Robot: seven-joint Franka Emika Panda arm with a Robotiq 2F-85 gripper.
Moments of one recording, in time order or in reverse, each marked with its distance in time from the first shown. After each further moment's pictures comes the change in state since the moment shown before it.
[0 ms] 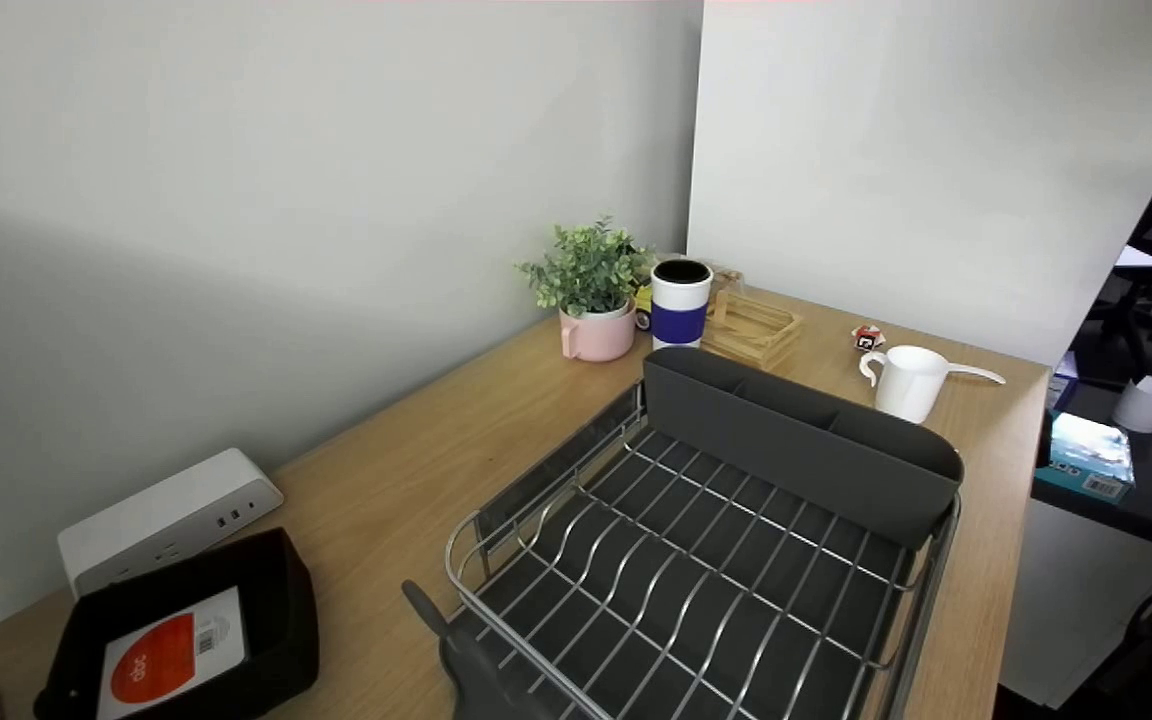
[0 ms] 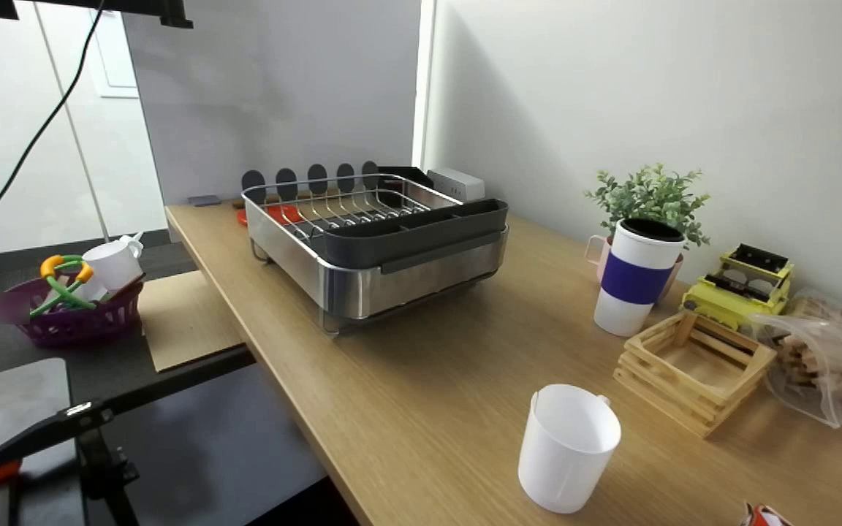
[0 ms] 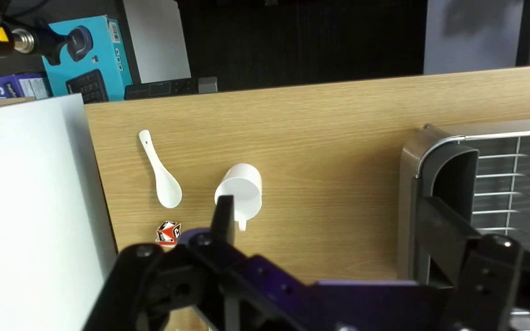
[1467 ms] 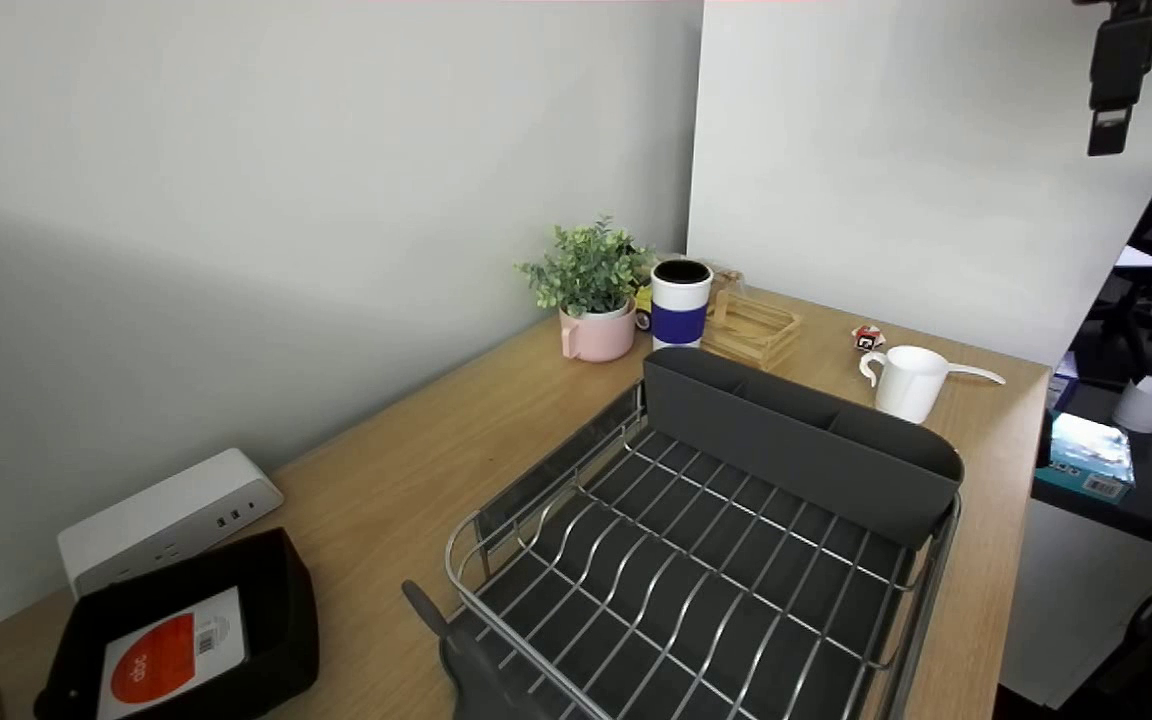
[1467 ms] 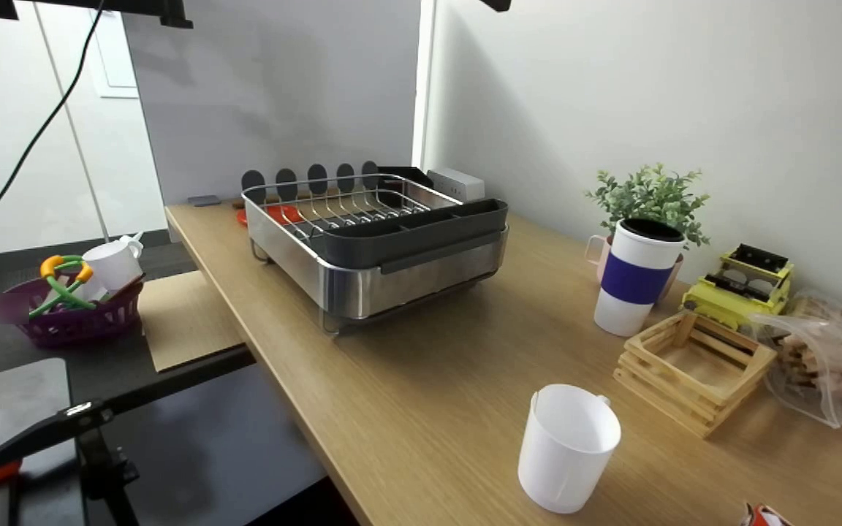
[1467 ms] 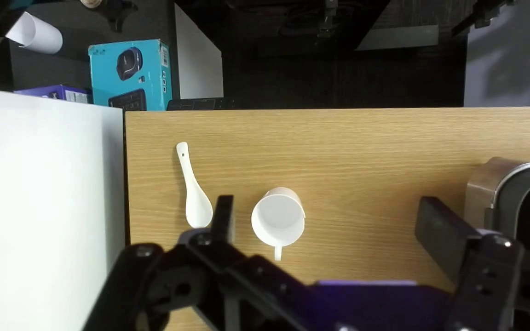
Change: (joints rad) arm -0.025 0.335 -0.023 0.236 -0.061 -0.085 -0.118
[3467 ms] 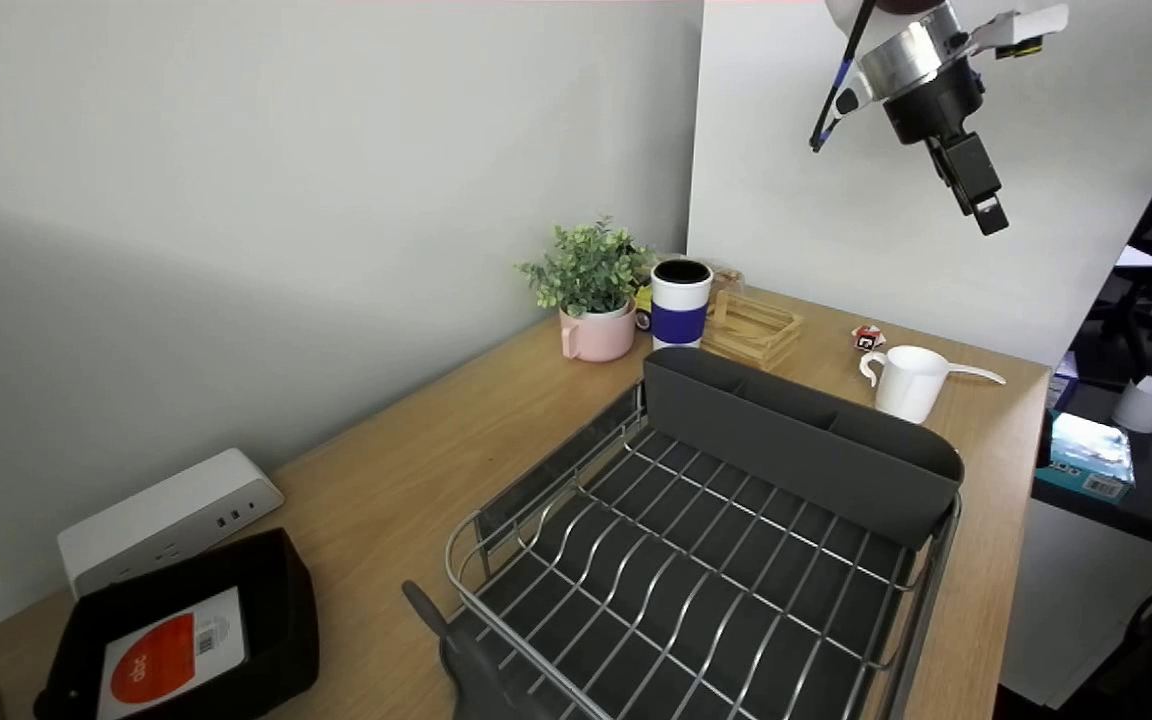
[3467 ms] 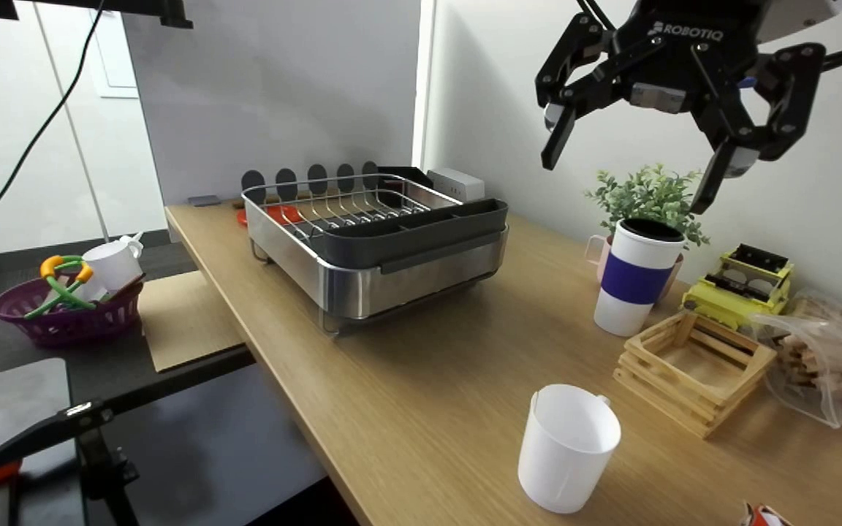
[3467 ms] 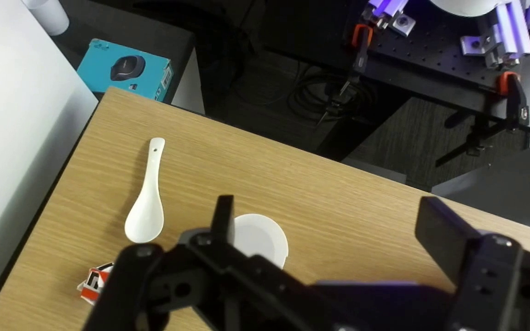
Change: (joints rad) arm -0.067 0.587 0.072 0.502 -0.018 -0.285 -0.379
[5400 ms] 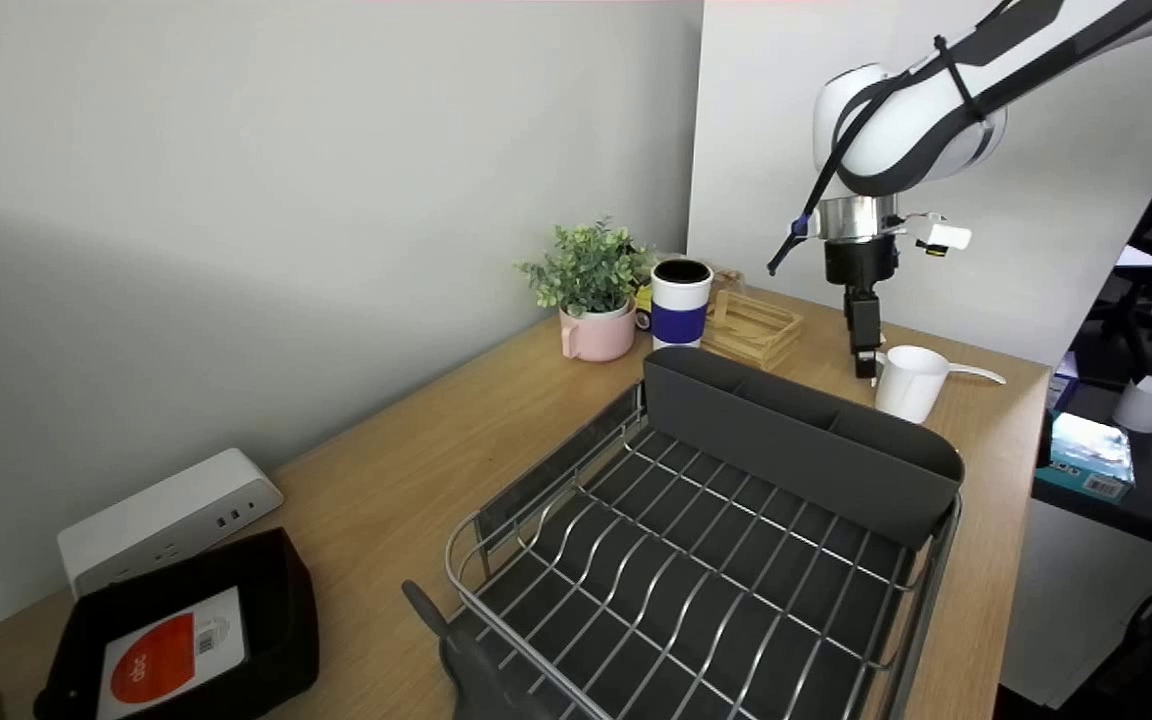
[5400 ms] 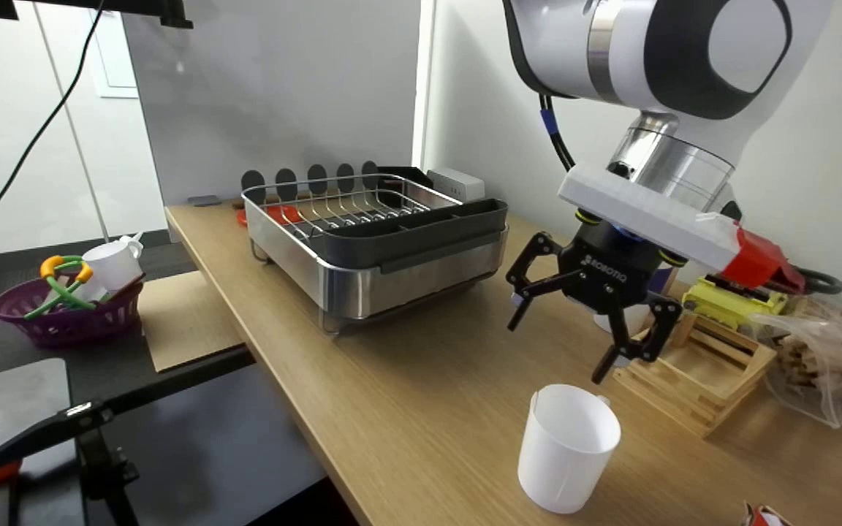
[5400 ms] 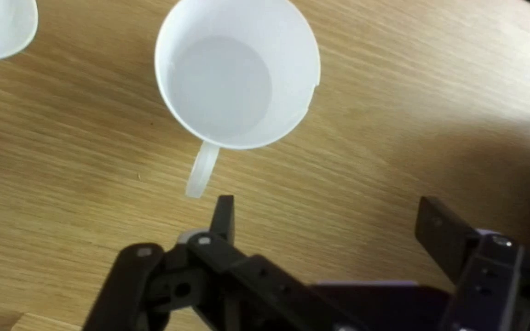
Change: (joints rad) arm -0.102 0.153 0.080 -0.226 0.268 0.637 -0.072
